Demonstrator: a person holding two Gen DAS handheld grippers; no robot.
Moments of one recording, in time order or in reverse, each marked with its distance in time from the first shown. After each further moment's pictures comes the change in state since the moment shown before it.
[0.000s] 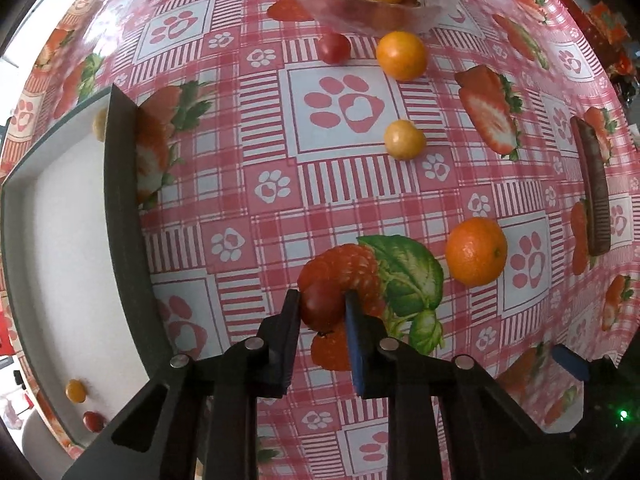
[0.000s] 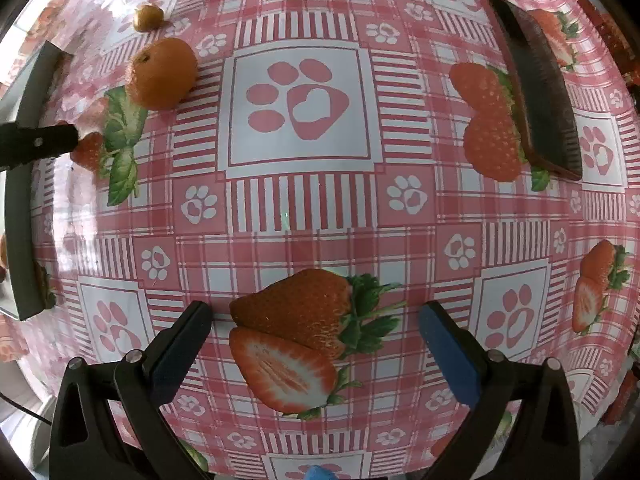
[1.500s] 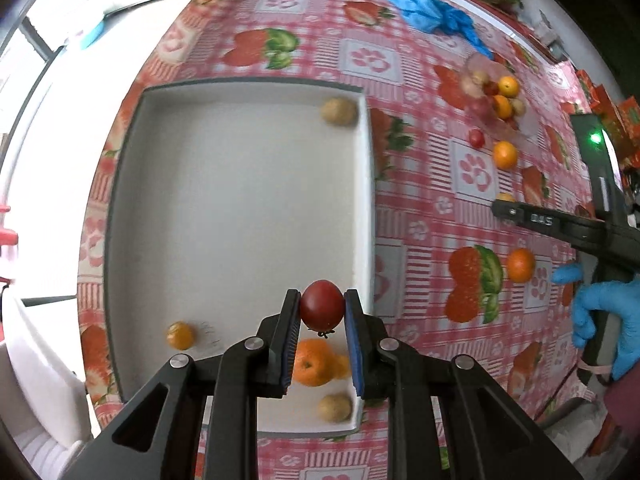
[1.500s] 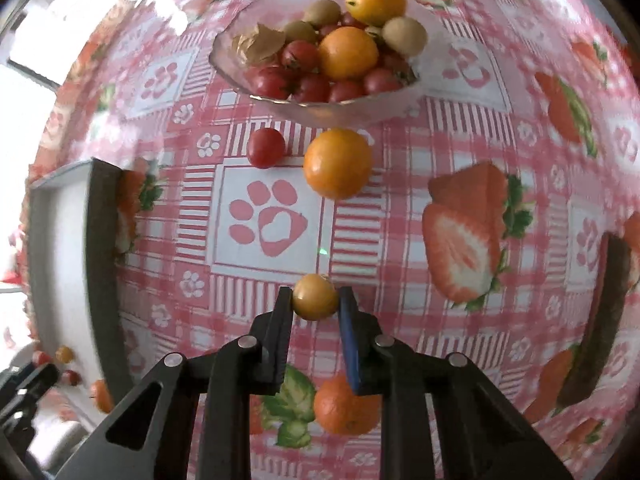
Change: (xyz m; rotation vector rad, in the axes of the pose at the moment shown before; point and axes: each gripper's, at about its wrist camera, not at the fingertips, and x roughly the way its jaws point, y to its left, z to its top) left arm -0.090 0.169 -0.086 -0.260 -0.118 -0.023; right arm -0.023 0.209 0.188 -0.109 -0.123 0.162
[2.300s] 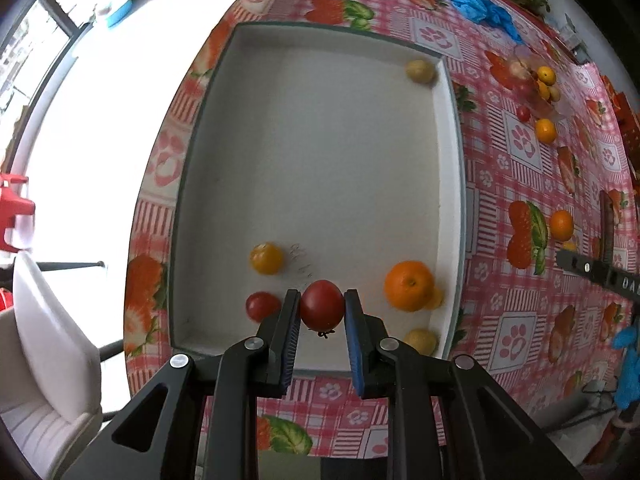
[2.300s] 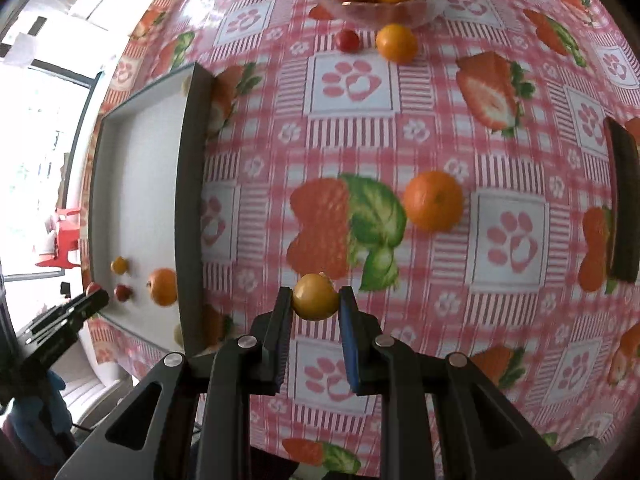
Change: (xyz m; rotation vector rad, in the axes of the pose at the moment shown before) left arm -0.006 0.064 -0.057 -0.053 0.038 0.054; right arm -0.042 0.047 -0.115 0.011 0.052 0.125
